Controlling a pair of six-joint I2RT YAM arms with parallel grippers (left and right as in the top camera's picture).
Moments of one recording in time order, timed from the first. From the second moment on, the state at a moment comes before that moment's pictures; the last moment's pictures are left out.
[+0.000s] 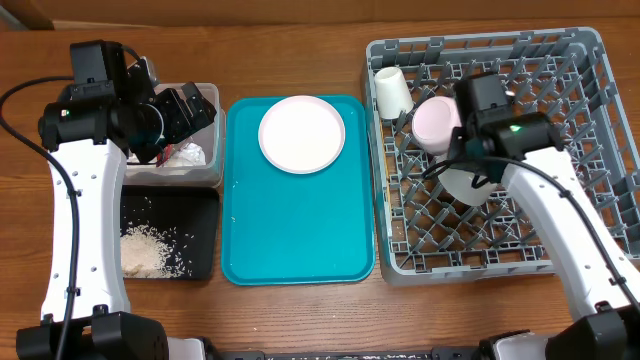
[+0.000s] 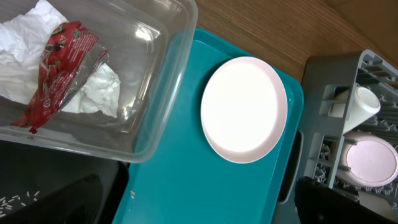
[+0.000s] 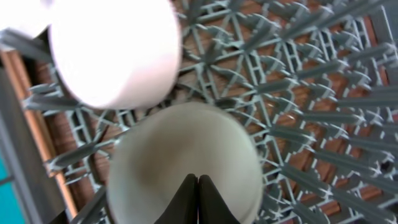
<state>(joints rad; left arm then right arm) 0.15 1.58 1.57 -1.07 0.32 -0.37 0.21 1.54 1.35 -1.06 0.30 0.43</state>
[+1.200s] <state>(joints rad) 0.15 1.58 1.57 -1.07 0.32 -0.37 0.13 1.56 1.35 -1.05 0.21 0.44</state>
